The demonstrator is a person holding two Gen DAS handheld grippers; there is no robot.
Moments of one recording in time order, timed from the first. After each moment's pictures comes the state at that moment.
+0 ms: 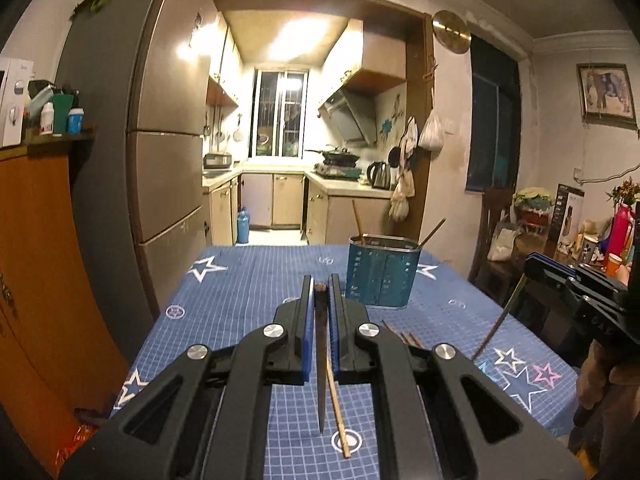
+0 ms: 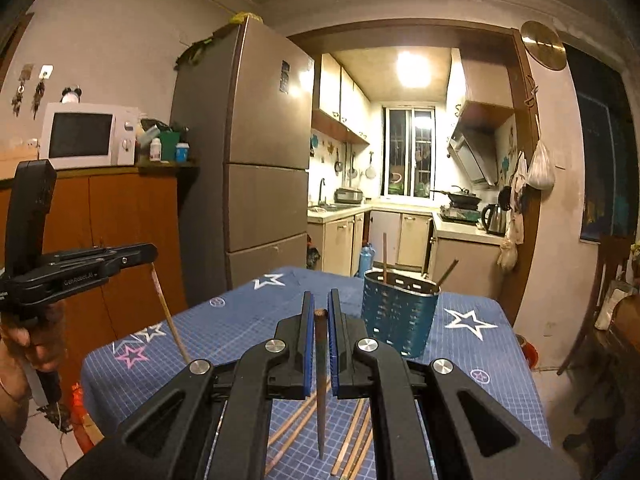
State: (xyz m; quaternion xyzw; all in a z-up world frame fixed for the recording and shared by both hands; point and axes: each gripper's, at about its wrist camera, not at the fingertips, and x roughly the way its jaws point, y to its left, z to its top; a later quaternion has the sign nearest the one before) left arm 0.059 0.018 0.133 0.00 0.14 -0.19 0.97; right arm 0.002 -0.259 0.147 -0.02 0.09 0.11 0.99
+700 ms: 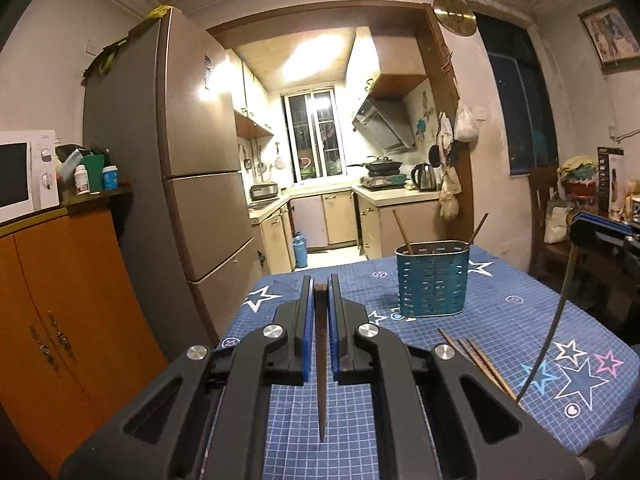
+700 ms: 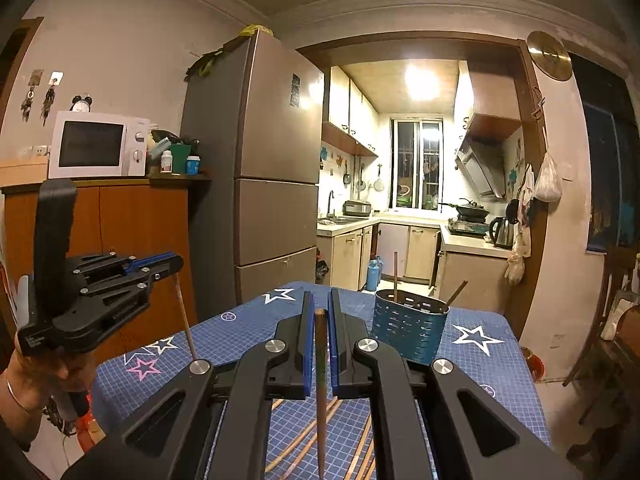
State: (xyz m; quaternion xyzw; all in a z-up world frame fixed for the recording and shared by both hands) left arm 0.049 -0.019 0.132 0.09 0.10 -0.08 0.99; right arm -0.003 -0.253 0.160 -0.03 0.08 0.13 0.99
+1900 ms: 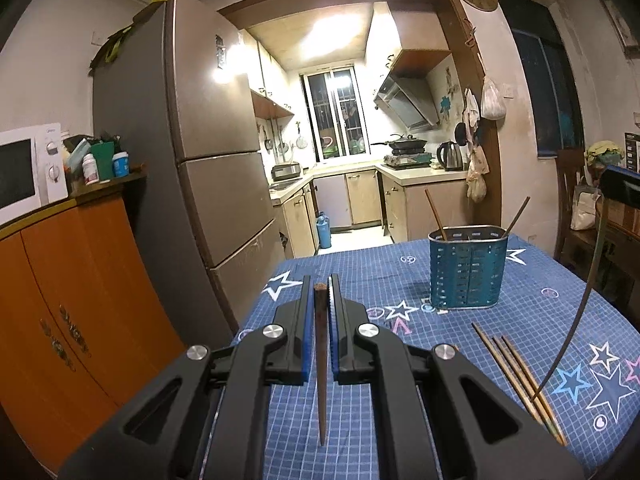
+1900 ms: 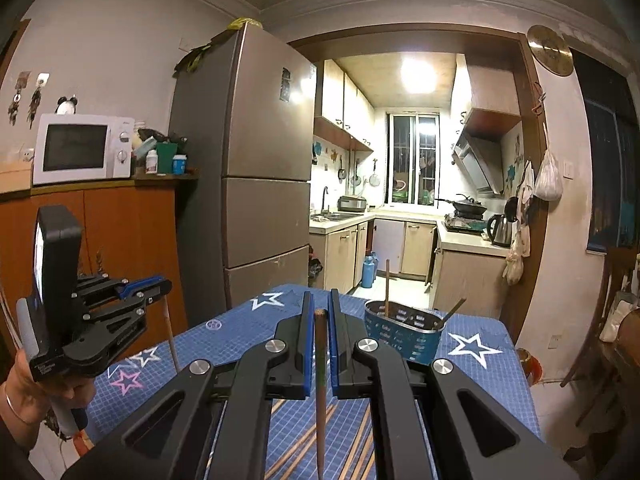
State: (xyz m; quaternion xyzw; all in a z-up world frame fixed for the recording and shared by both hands) left arm 0.109 -0.014 0.132 0.10 0.13 -0.04 0.99; right arm 0.051 -0.264 0.178 -0.02 0.08 0.12 0.99
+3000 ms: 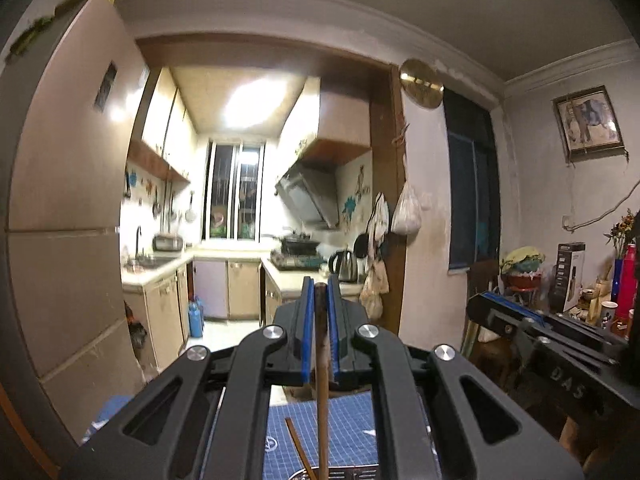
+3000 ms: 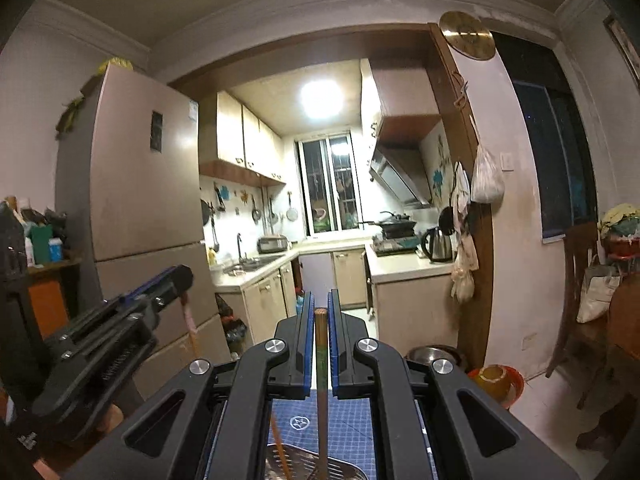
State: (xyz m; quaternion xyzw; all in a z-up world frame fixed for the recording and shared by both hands) left arm 0.326 -0.184 0.220 -0.02 0.00 -0.26 0.97; right arm 0.288 -0.377 0.243 0.06 0.03 -0.03 1.00
